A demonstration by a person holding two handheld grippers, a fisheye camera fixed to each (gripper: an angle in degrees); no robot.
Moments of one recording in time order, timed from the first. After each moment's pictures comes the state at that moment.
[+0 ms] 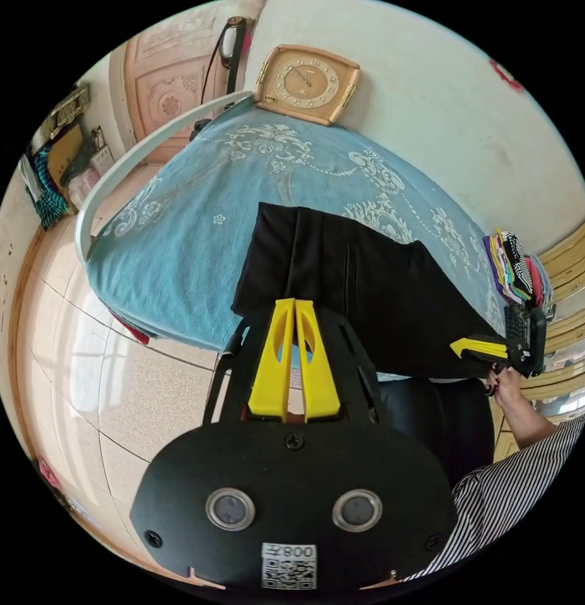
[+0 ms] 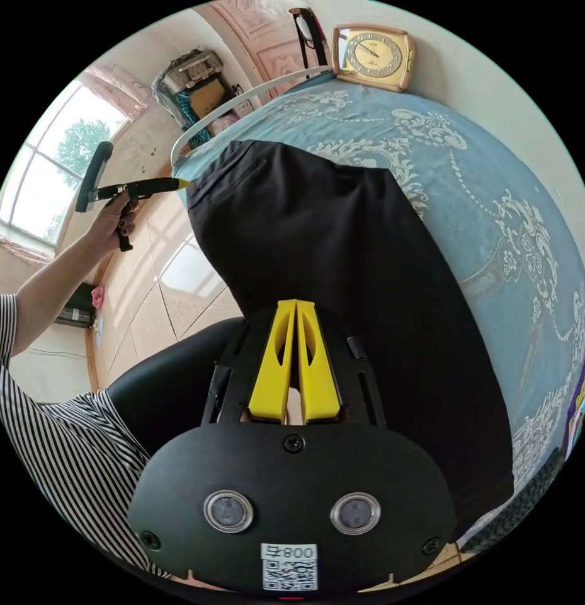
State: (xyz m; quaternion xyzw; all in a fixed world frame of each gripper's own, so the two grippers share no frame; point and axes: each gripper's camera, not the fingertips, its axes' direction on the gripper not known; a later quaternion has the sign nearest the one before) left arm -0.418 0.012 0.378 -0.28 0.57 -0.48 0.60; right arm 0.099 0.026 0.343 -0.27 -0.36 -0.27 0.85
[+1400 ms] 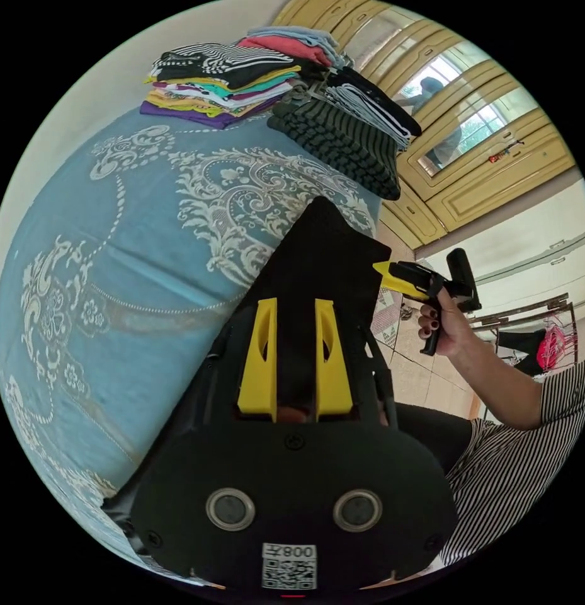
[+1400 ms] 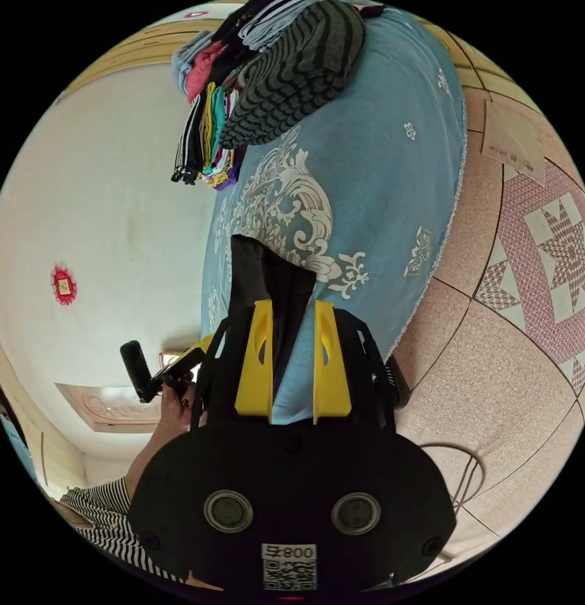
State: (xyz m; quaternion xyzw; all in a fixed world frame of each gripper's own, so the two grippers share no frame) left arm 0.087 -0.378 0.297 0.08 0.80 0.02 0.59; right arm 0.686 0.308 0.363 -0.08 -0.26 0.58 0.77
